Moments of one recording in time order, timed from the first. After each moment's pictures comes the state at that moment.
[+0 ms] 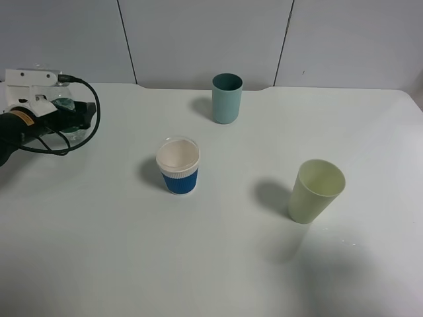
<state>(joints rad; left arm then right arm) 0.09 2.01 -0.66 0.22 -0.96 -0.11 -0.02 0.00 -0.50 -0.11 1.07 0.08</state>
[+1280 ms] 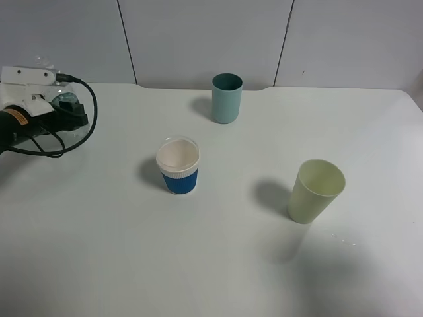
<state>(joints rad) 0.08 1.90 -0.61 0.25 -0.88 -0.12 -0.02 0.00 -0.50 -0.11 1.07 0.08</state>
